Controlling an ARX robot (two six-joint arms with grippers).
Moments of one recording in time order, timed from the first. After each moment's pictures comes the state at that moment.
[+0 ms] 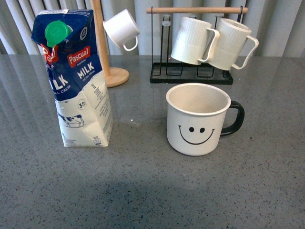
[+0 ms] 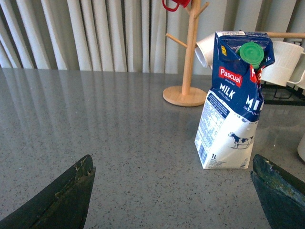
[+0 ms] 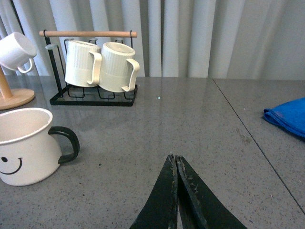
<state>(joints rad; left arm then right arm) 0.00 0.01 0.01 0.00 0.00 -0.01 0.00 0.30 0.01 0.30 0.00 -0.01</state>
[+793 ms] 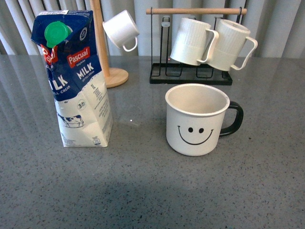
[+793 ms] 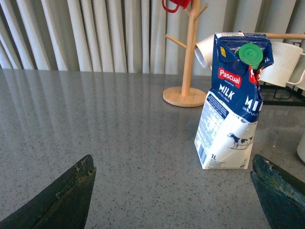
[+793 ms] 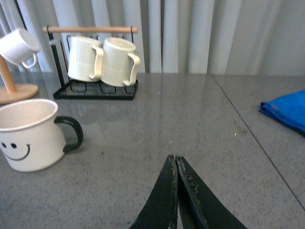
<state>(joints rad) 0.00 0.01 0.01 0.00 0.00 -0.01 0.00 0.00 0.01 -0.01 0.00 -0.01</state>
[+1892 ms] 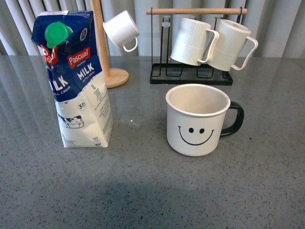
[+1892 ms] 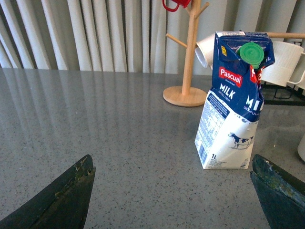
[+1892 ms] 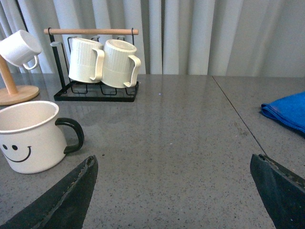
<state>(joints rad) 0.00 0.01 0.01 0.00 0.00 -0.01 0.00 0.00 0.01 0.00 0.00 -0.01</state>
